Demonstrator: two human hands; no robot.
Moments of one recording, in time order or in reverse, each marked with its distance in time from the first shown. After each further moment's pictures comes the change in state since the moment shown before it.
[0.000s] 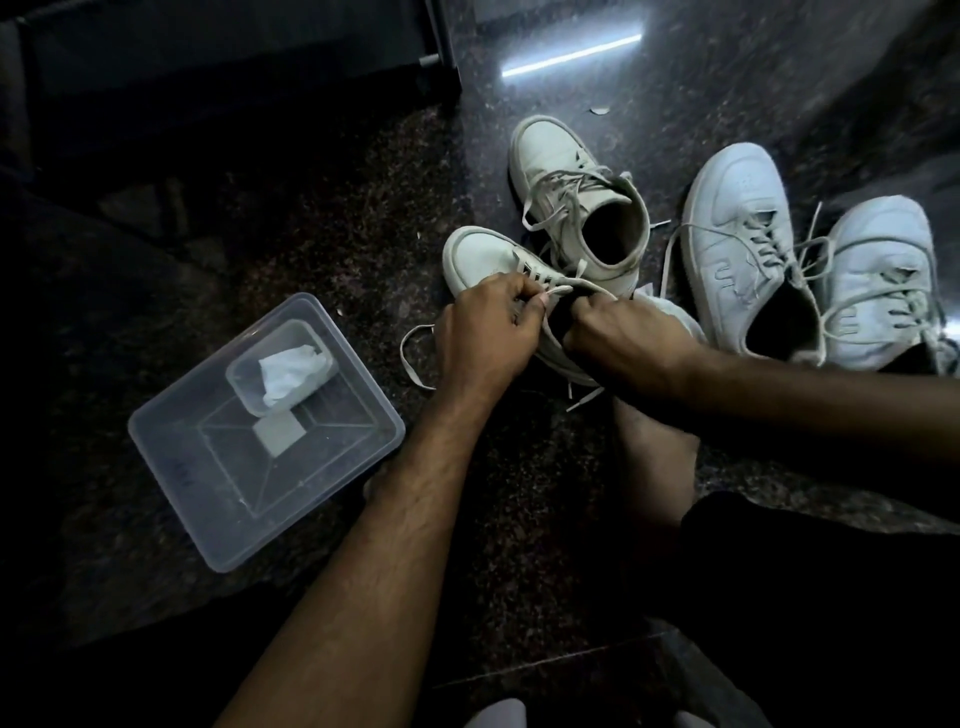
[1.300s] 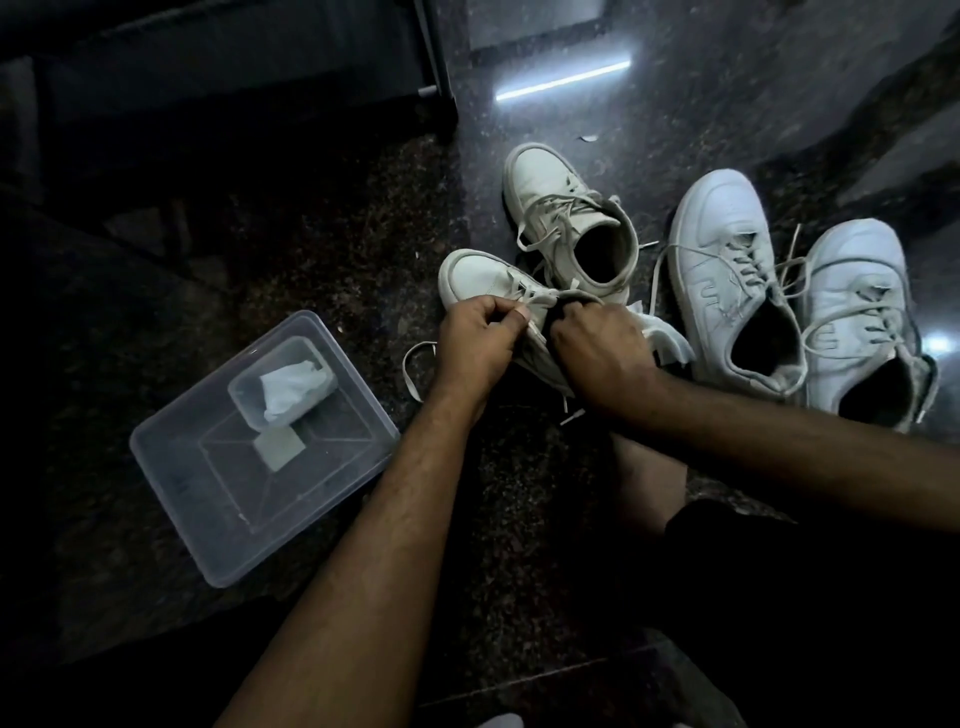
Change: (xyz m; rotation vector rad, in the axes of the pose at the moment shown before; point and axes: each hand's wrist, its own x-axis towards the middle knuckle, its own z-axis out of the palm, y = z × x) left_hand 0.010 -0.015 0.015 -0.733 -0.120 -0.351; right_hand 0.020 -0.011 0.027 0.024 0.062 0.250
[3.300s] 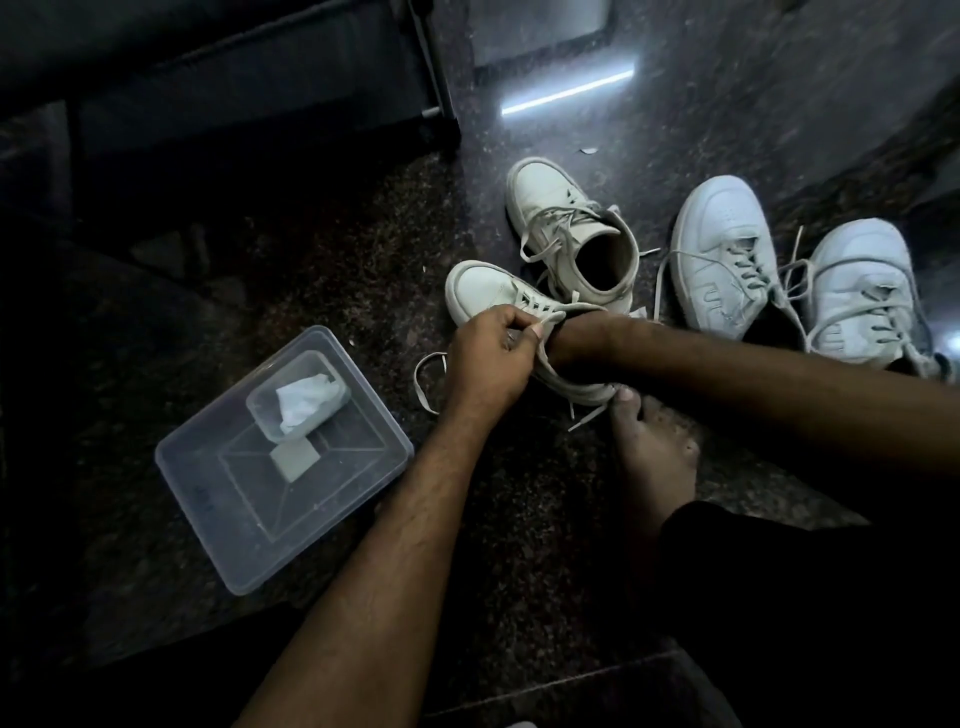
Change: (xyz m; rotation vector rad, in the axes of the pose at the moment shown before) left_hand -0.020 0.015 -0.003 0.440 0.055 0.215; right_hand 0.031 0.023 -0.009 0.469 -0.534 -0.200
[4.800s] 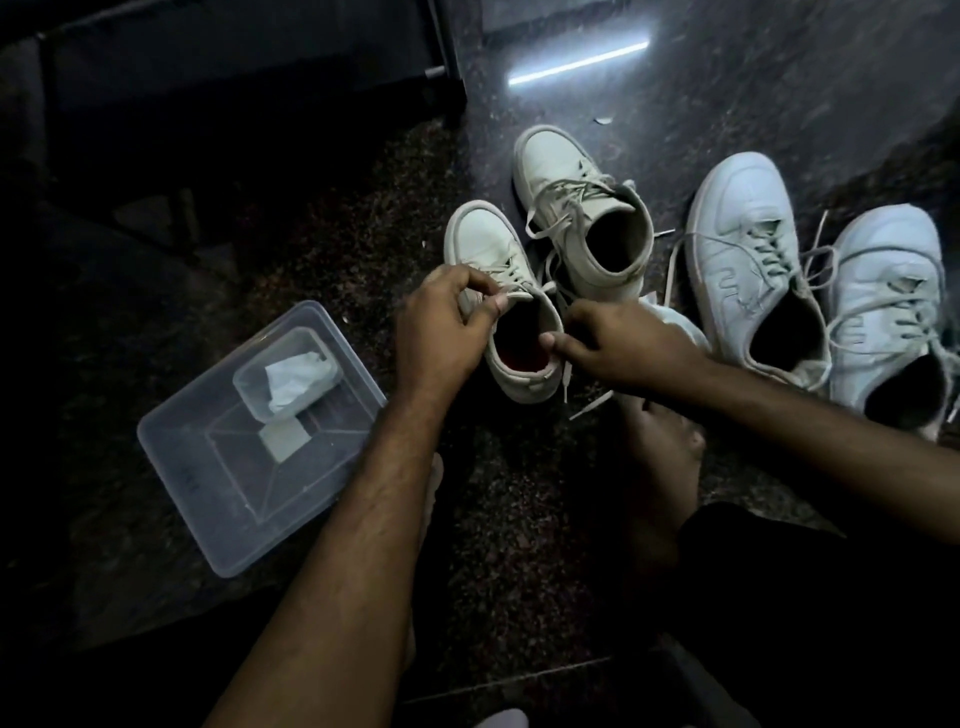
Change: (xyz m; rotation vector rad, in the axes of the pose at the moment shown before) left_hand 0.019 -0.032 -0.027 0.057 0.133 0.128; right_hand -0.017 0.013 0.040 0.247 0.546 0.037
